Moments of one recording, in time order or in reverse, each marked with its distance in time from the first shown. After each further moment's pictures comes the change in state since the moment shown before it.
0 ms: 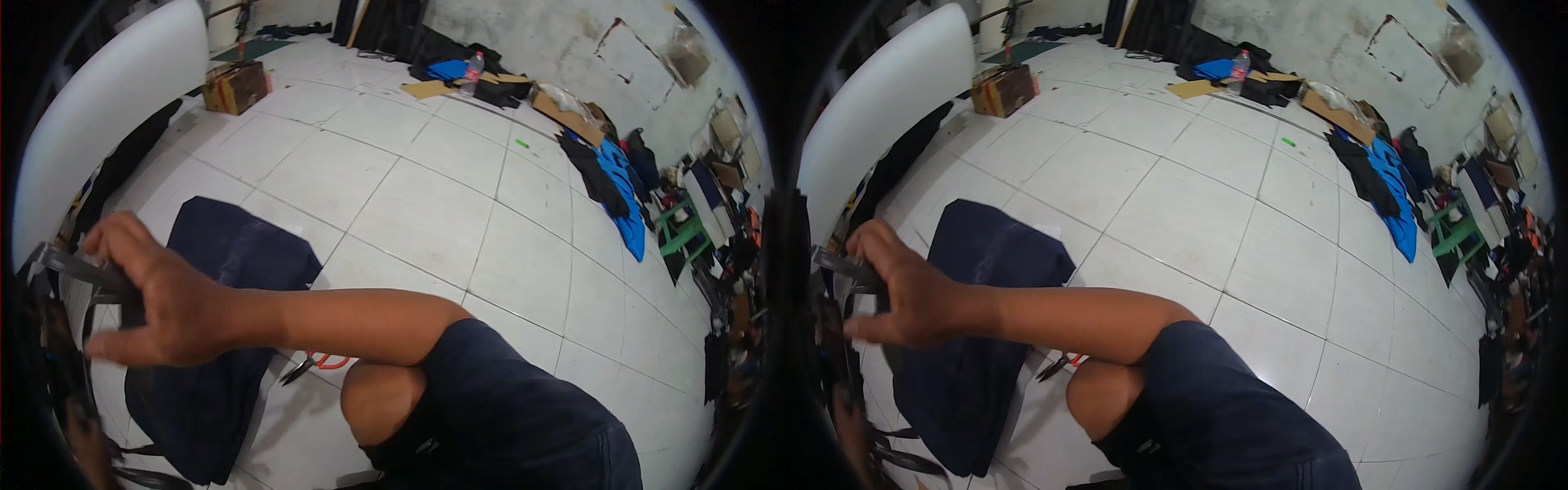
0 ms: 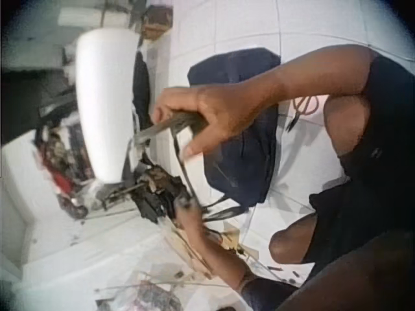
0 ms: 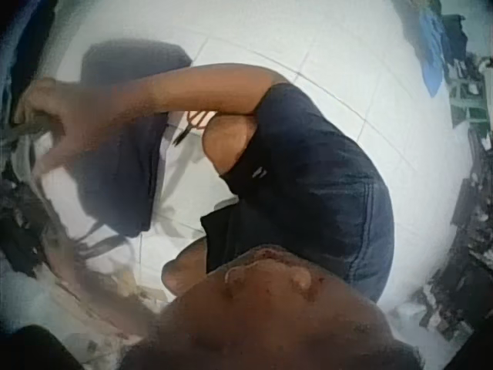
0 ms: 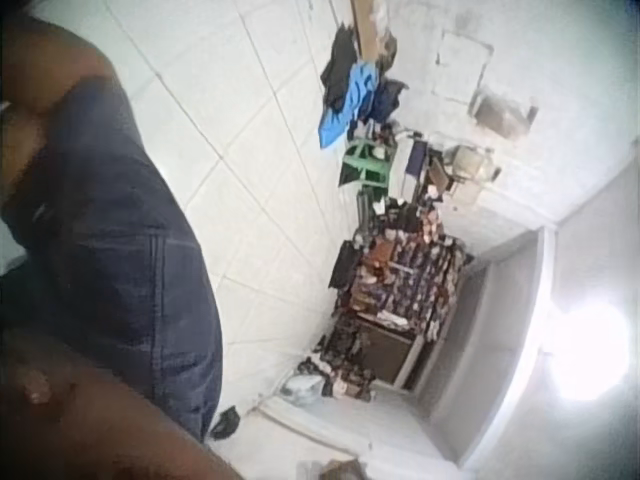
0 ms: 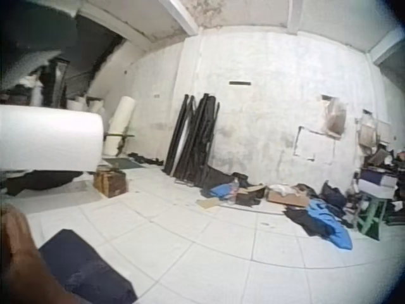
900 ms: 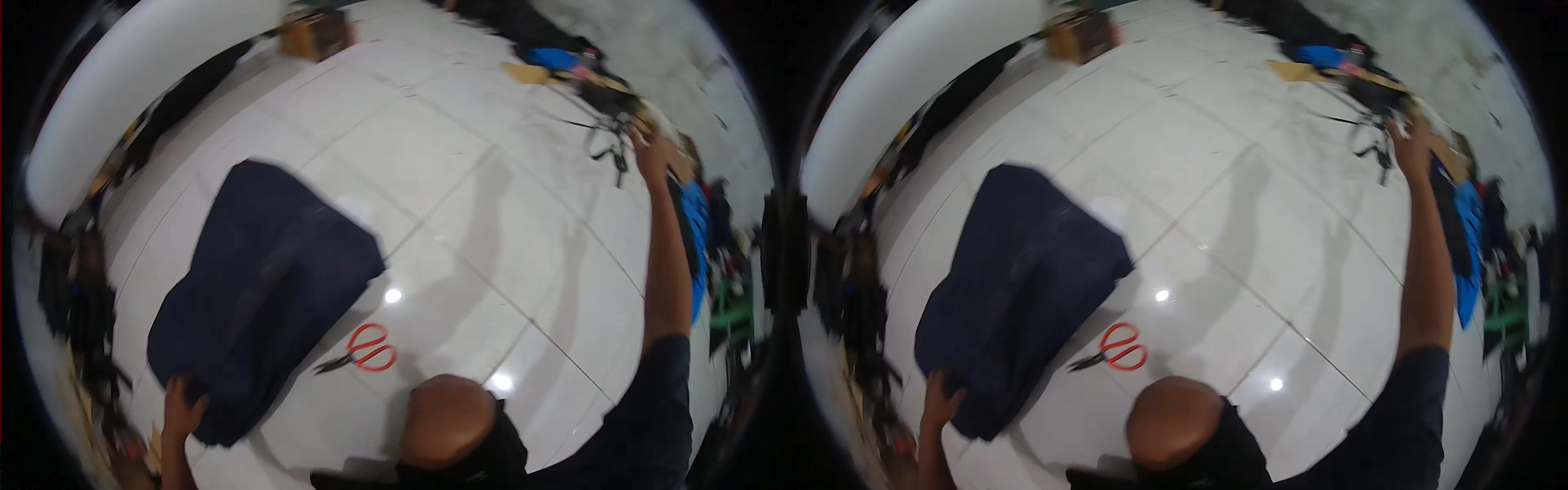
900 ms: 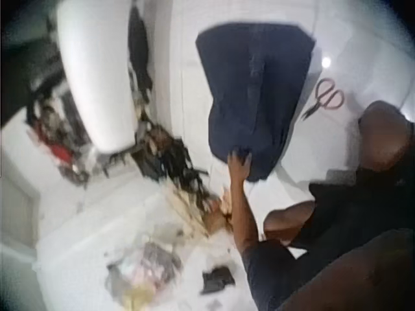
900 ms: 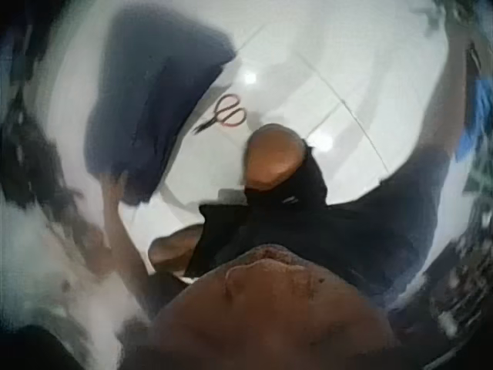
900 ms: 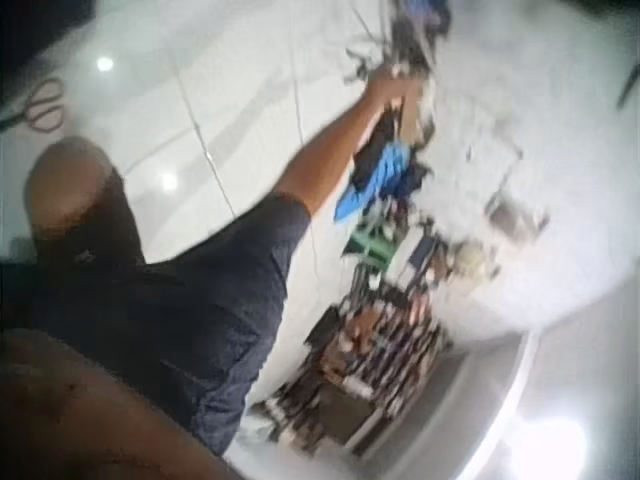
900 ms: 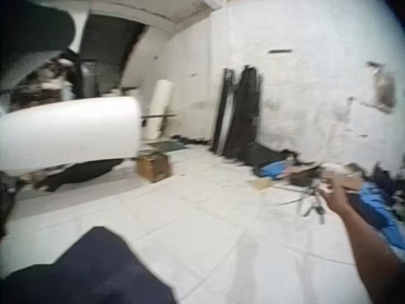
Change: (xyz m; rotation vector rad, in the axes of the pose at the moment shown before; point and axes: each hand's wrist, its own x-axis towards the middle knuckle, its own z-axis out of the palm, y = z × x) left_hand -0.023 -0.025 0.157 0.230 -0.551 0.032; right_hand -0.097 -0.117 -0.587 -1.893 0.385 0.503
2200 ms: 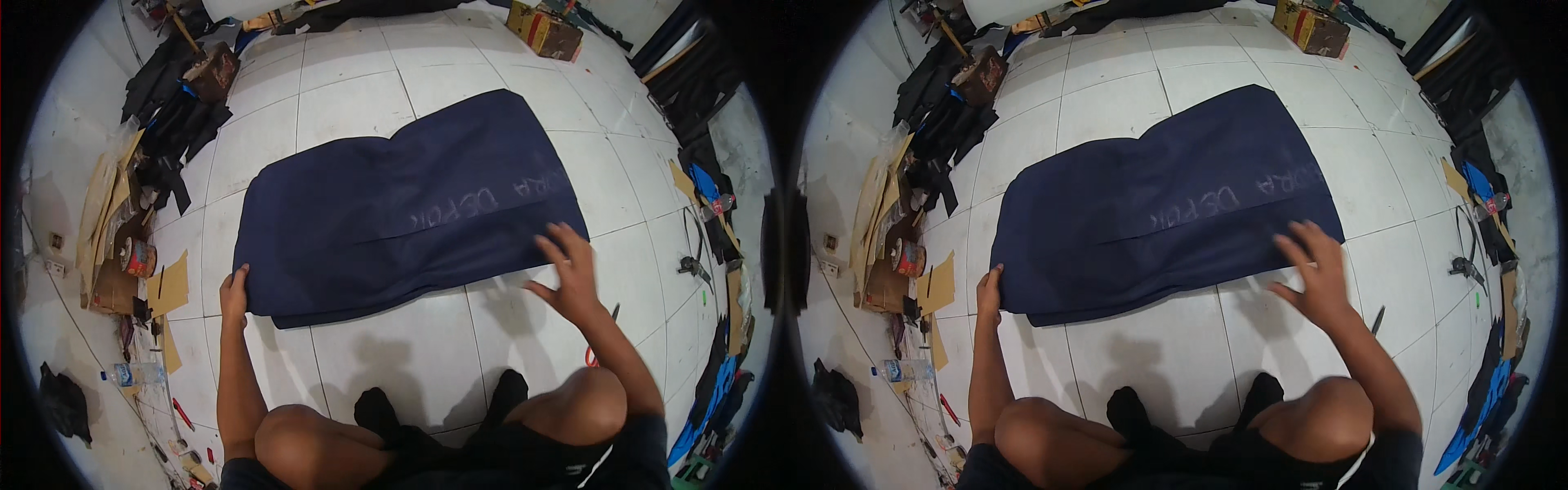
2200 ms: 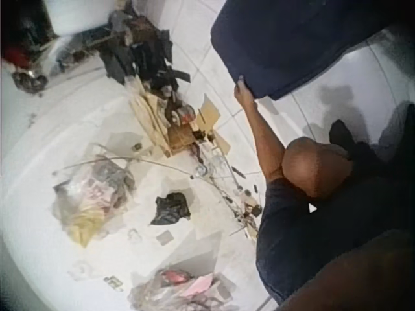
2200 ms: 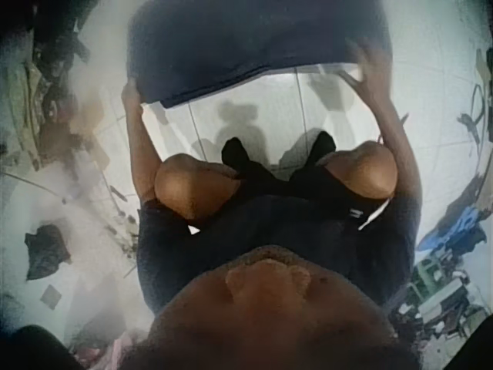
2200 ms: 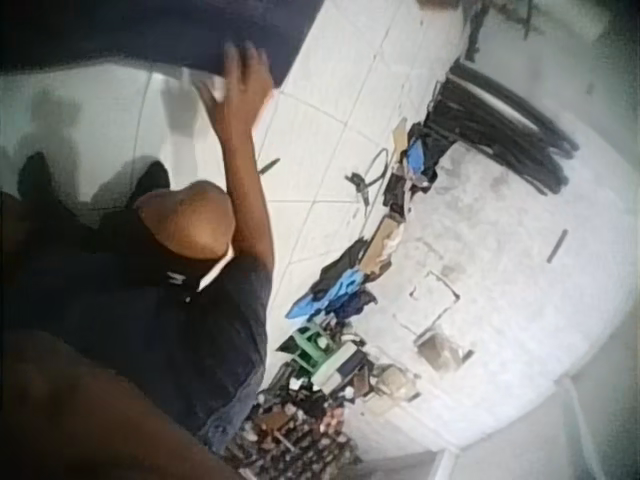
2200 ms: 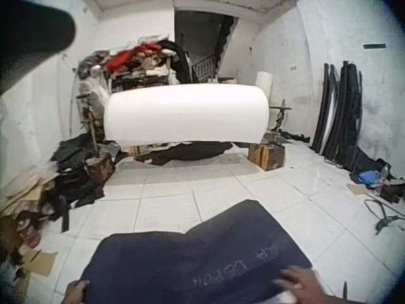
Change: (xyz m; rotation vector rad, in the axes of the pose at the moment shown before) left_hand -0.084 -0.132 0.095 -1.187 0.564 -0.910; right_hand -0.313 -0.441 0.018 0.473 -0.660 -0.946
